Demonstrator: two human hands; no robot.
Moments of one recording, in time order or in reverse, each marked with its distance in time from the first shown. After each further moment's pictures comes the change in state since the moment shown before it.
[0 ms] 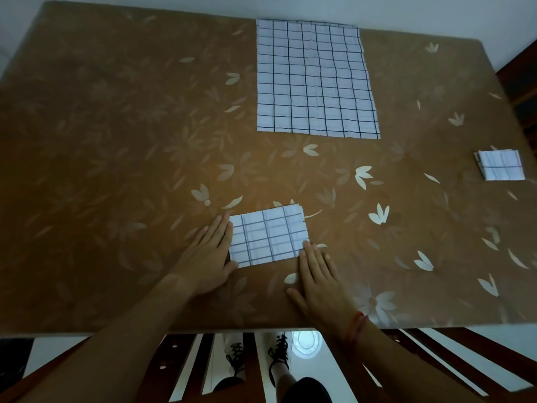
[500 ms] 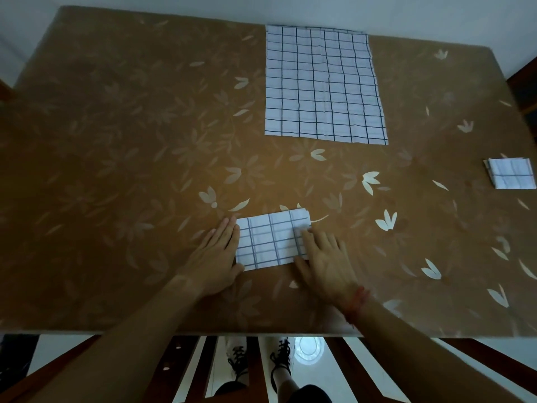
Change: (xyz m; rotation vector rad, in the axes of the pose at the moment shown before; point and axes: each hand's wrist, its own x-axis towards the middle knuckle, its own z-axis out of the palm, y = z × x) left_hand 0.000 0.006 -0.007 -0.033 -0.020 -0.027; right_hand 0.044 0.004 -0.053 0.169 0.227 0.042
